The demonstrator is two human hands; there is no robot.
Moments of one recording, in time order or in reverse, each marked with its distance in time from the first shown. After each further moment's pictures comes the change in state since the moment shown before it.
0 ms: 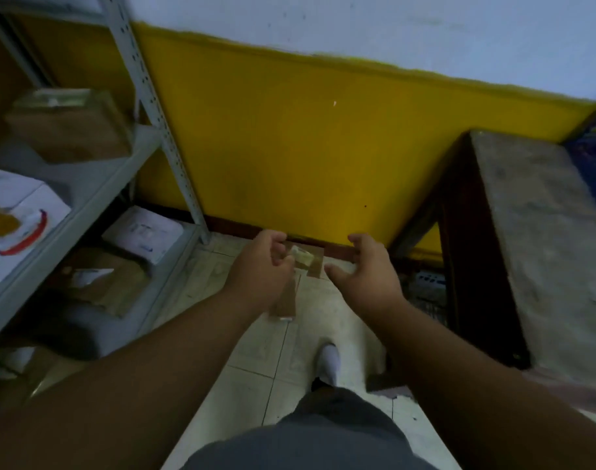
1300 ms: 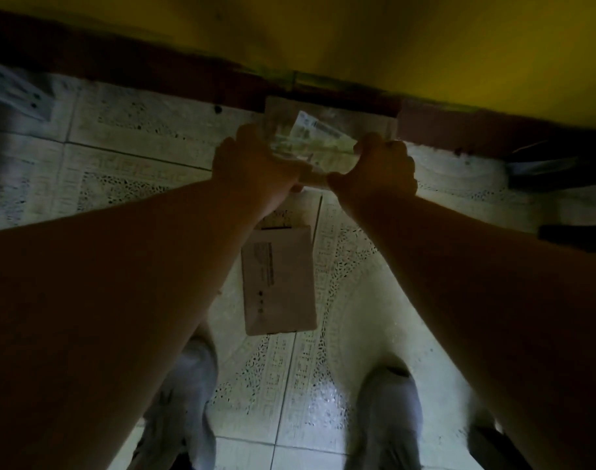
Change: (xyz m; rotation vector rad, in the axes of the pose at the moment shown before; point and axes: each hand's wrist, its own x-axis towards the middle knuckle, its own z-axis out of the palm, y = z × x) left_hand 0.513 -0.484 0.380 0.206 -0.249 -0.473; right_hand 0.503 0.407 0.521 -0.337 -0.183 0.426
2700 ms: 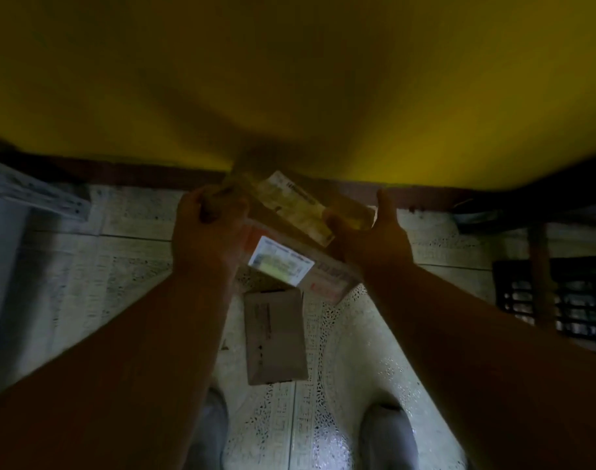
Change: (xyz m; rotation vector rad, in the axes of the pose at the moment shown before) left_hand -0.056 0.044 -0.059 -0.688 0.288 -0.024; right_hand -0.051 -0.003 -0.100 0.531 -0.022 0.229
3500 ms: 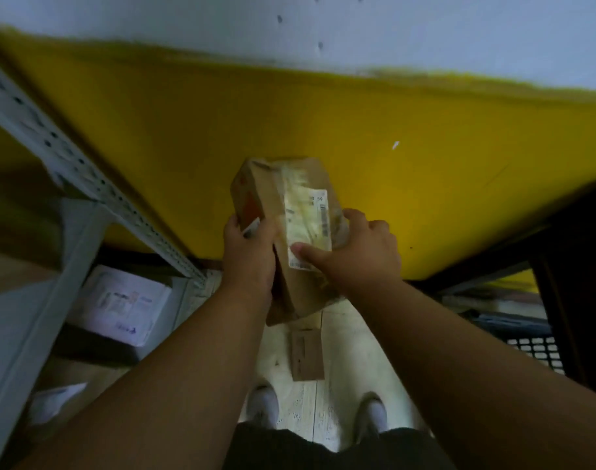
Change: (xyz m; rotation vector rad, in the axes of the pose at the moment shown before) left_hand -0.258 0.416 -0.233 -0.323 -0.177 -0.064; right_hand -0.404 -0.329 -0.224 -0.370 0.130 -0.376
